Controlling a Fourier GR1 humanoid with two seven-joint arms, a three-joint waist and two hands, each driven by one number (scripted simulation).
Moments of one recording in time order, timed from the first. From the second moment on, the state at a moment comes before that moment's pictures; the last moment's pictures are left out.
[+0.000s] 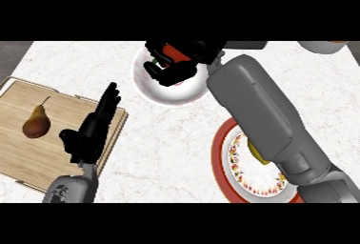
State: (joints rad) left arm -0.15 0.05 -0.07 -1.54 -0.06 0.07 0.08; right arm -1.15 -0.09 0.25 -0.91 0.49 0.19 -0.33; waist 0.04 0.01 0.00
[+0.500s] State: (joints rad) left arm -0.16 0.04 -0.09 -1.54 -0.07 0.06 0.08; right arm -1.26 -0.05 0.21 -0.46 0.56 0.15 -0.51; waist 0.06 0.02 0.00
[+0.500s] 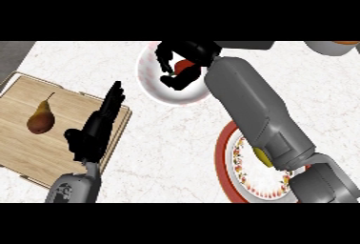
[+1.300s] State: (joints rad) left arm -0.21 0.05 -0.06 -1.52 -0.06 0.05 0.10; right arm -1.37 -0.08 -0.01 -0.22 0.37 0.36 -0.74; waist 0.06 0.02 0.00
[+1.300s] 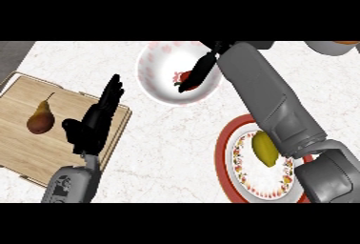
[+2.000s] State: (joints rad) left arm -0.20 0.04 -0.08 -1.54 -0.07 0.05 0.09; right arm -1.40 -0.26 -0.14 -0.14 0.25 0.59 -0.59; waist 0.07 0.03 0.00
